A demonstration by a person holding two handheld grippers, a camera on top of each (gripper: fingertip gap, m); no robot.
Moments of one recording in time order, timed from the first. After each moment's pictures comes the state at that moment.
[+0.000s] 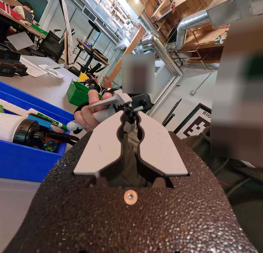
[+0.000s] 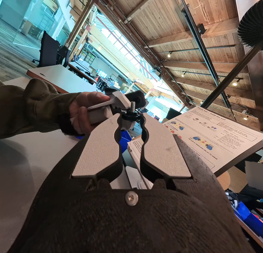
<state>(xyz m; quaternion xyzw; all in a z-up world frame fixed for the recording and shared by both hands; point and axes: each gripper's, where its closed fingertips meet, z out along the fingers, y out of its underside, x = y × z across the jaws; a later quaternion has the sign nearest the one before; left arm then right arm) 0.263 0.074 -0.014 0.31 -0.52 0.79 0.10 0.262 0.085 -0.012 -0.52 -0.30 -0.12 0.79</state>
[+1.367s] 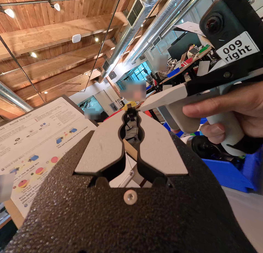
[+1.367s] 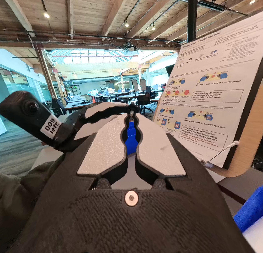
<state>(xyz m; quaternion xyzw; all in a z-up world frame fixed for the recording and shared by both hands) 0.302 0.122 0.002 0.21 -0.57 0.44 -0.66 0.300 0.115 0.002 -0.60 0.01 0.09 0.80</state>
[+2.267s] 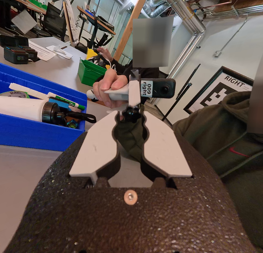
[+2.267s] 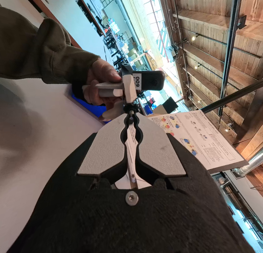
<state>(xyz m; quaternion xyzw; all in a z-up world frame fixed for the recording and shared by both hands) 0.245 0.091 -0.041 0.29 -0.63 0.72 0.06 0.245 0.098 -0.039 -0.56 -0.41 -0.26 0.67</state>
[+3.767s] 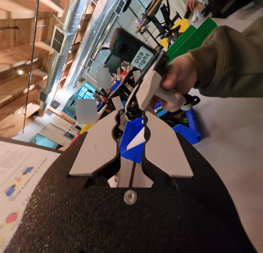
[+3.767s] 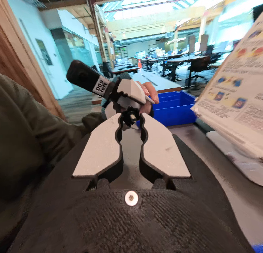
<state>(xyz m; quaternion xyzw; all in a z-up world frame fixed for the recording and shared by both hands) 0.268 0.101 -0.040 0.02 -0.70 0.47 -0.54 0.254 0.110 -0.040 -0.67 -0.13 0.23 0.69</state>
